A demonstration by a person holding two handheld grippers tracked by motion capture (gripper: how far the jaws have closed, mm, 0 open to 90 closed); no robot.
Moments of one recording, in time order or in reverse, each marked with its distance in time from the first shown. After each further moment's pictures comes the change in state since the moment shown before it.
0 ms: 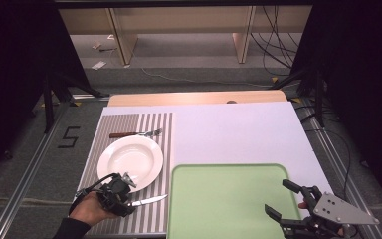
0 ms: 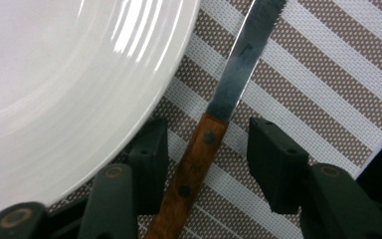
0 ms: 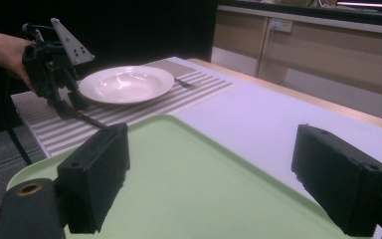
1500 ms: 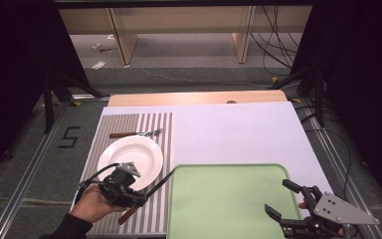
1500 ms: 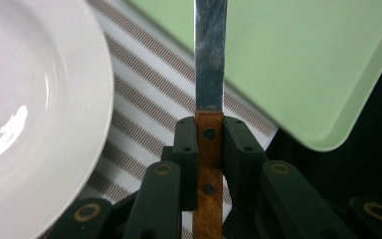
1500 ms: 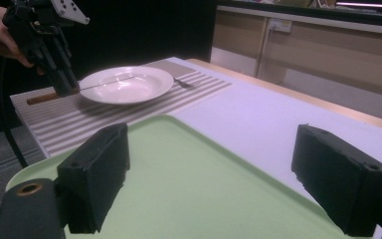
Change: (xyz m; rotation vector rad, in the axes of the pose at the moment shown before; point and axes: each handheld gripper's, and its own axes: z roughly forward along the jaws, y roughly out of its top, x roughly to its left) left arm -0.024 0.031 -0.054 -0.199 -0.199 -0.014; right arm 0.000 0.000 0.000 -0.002 -0.003 0.001
